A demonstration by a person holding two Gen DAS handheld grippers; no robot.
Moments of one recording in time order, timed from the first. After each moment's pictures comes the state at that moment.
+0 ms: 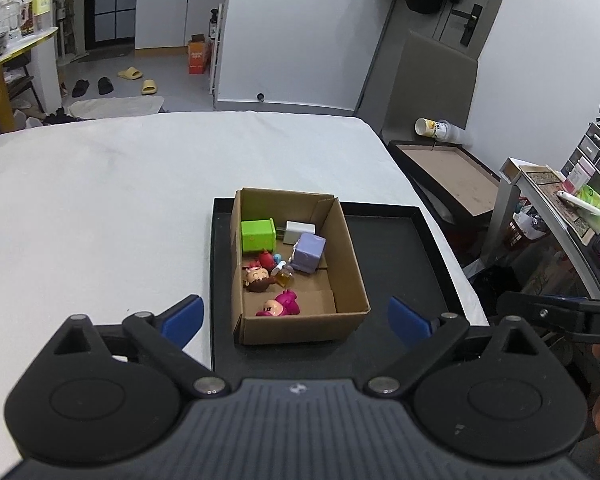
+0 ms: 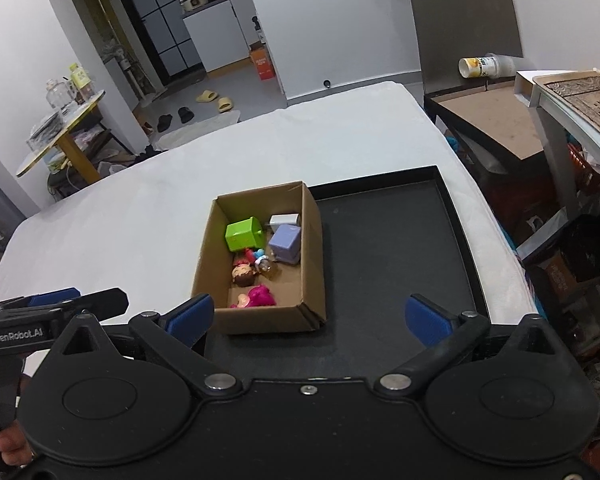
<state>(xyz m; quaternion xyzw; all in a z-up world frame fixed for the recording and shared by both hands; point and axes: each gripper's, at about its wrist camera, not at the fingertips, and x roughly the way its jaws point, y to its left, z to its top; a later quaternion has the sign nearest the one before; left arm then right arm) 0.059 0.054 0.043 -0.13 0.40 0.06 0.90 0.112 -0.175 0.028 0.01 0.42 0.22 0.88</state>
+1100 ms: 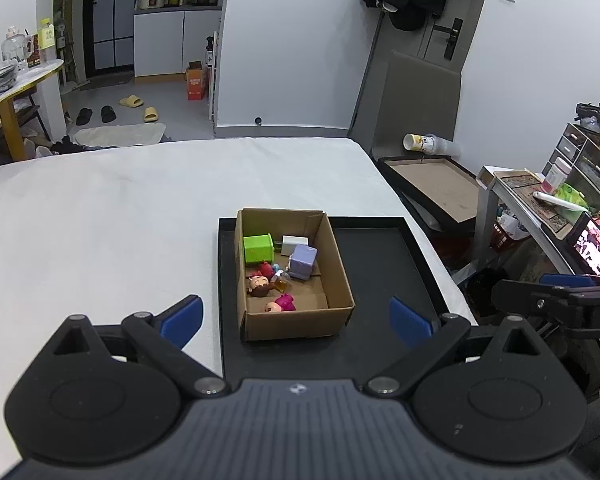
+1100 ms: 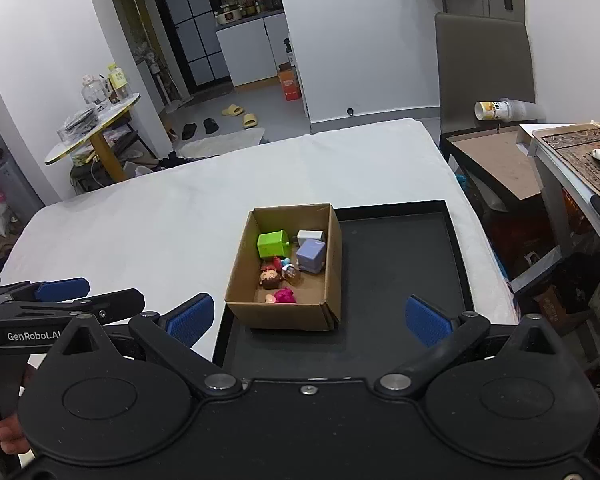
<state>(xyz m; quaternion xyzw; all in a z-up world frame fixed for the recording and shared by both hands) 0.014 0.036 0.087 -0.11 0.37 0.06 0.92 0.059 -0.177 0.076 -0.02 0.38 0.25 0.89</state>
